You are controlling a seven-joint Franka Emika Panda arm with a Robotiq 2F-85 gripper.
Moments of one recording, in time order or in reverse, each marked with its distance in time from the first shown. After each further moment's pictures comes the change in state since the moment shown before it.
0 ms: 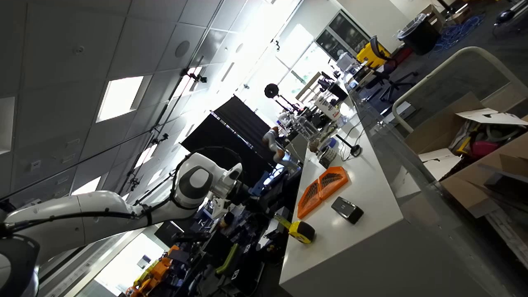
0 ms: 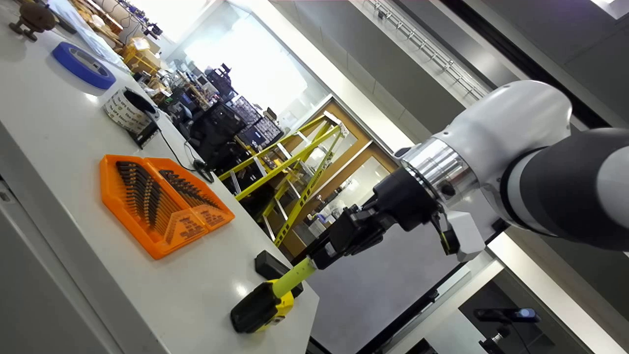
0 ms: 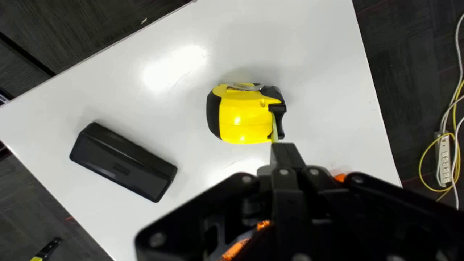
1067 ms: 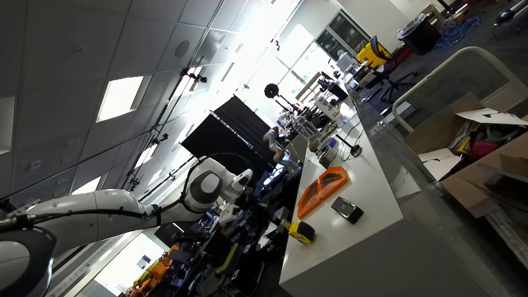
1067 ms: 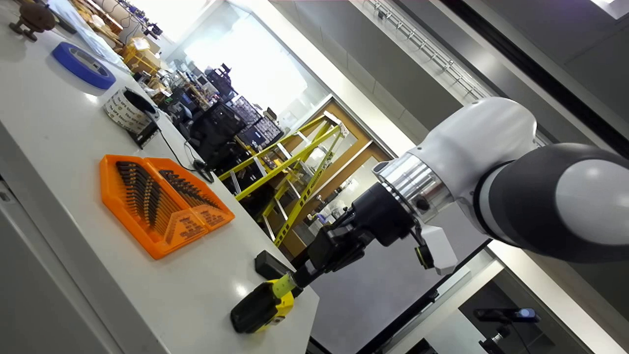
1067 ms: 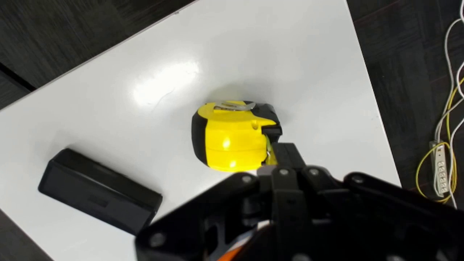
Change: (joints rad) arm 0.010 0.063 -0.010 -0.016 0.030 0.041 0.000
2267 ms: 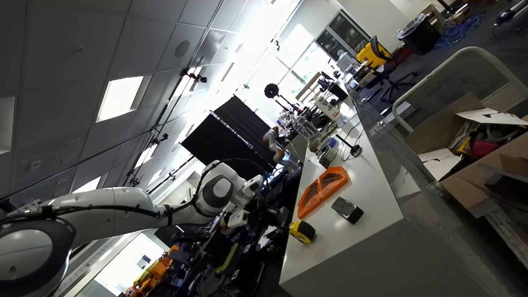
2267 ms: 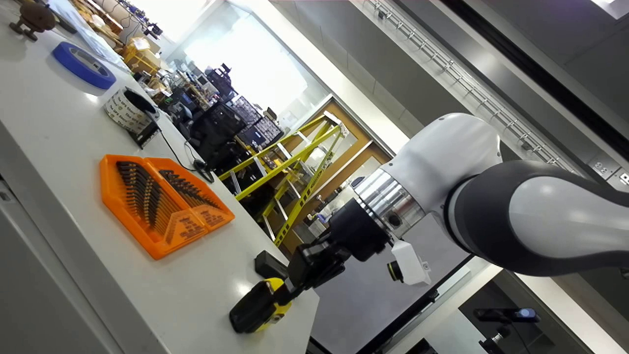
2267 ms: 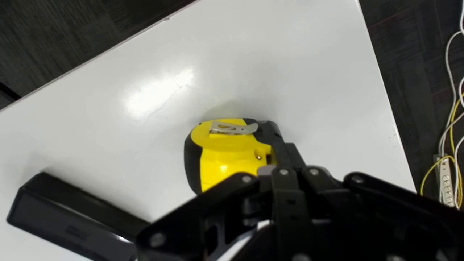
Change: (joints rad) arm 0.001 0.079 -0.005 -0.001 0.001 0.035 0.000
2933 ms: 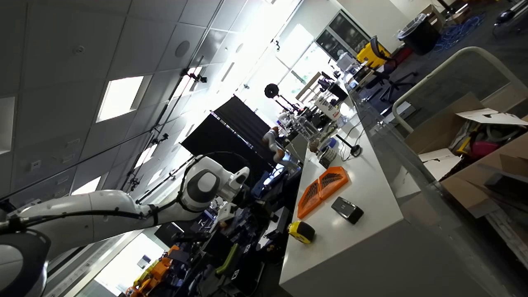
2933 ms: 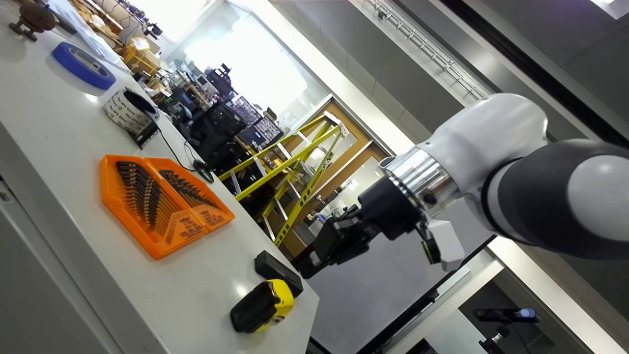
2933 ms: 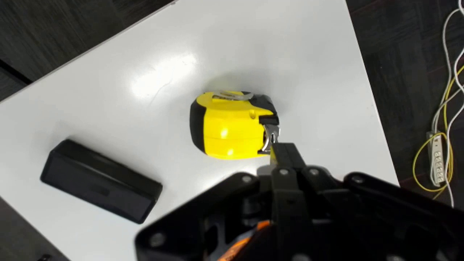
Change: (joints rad) arm 0.004 -0.103 0.000 0.002 0.001 -0.026 0.005
